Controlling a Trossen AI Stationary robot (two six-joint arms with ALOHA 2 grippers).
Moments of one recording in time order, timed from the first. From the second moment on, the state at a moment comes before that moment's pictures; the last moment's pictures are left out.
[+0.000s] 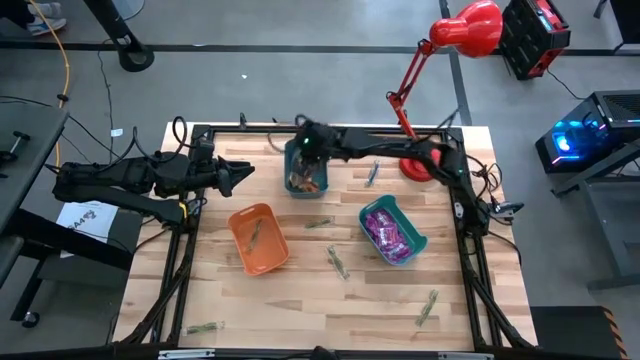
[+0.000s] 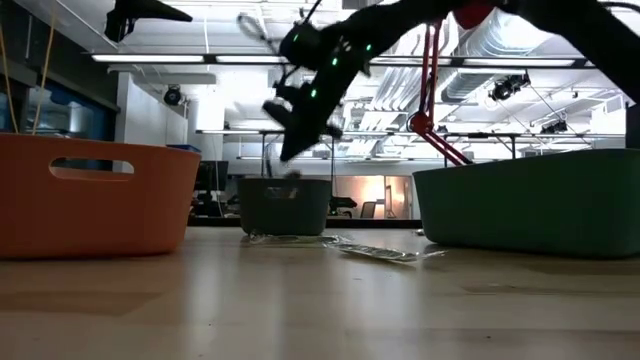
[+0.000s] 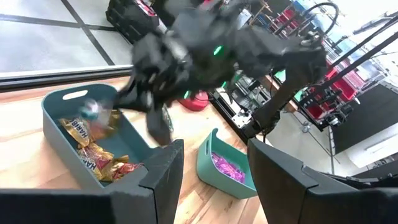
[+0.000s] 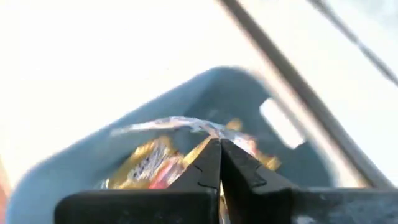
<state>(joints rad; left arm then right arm) -0.09 0.70 0.87 -0.50 -0.50 -0.83 -0.31 2.17 1.87 -0.54 0.19 0.12</state>
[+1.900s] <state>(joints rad) -0.09 0.69 0.87 -0.49 -0.48 -0.85 -0.26 2.17 1.86 -0.66 0.17 0.29</state>
